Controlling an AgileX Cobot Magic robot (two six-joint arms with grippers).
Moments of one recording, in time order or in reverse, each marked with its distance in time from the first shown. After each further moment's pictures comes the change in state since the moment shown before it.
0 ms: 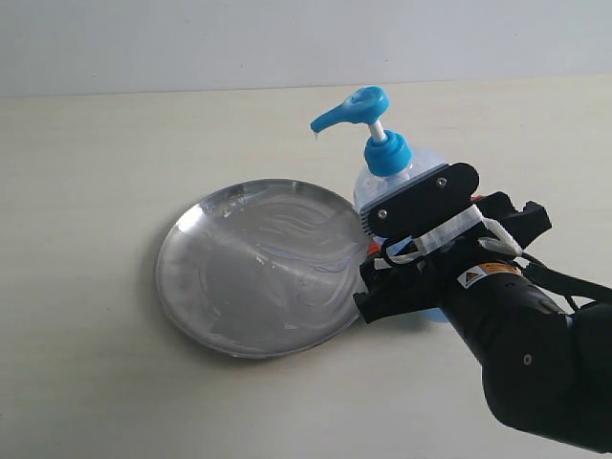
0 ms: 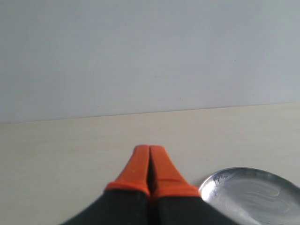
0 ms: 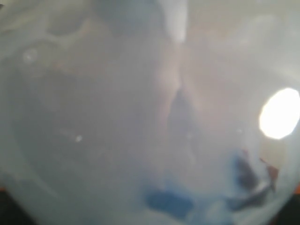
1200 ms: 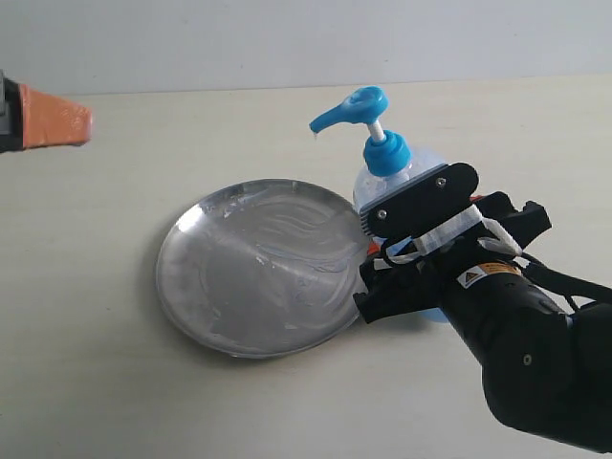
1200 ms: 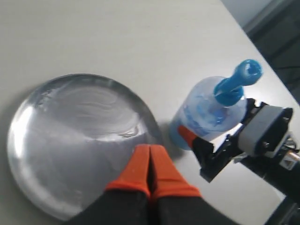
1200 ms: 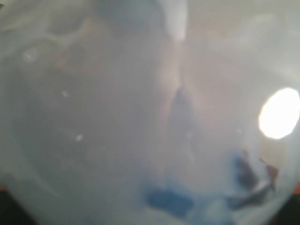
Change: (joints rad) left arm 0.000 0.554 -0.234 -1.044 0.382 0.757; right arm 0.000 0.000 0.000 0.000 0.000 0.000
